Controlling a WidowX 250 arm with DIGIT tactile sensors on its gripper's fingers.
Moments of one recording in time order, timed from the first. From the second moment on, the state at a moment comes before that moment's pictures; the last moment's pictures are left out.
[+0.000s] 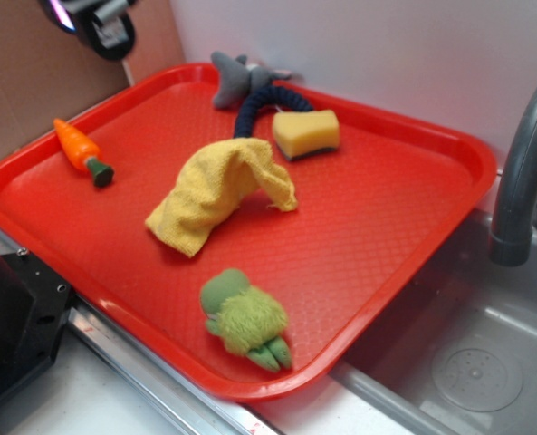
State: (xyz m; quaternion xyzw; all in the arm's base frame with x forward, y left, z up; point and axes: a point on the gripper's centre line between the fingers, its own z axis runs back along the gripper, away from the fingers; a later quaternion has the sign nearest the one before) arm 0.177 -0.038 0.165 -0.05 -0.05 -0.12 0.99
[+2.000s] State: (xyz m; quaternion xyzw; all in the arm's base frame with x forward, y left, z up) arm 0.167 0.025 0.176 0.00 0.00 -0.01 1.00
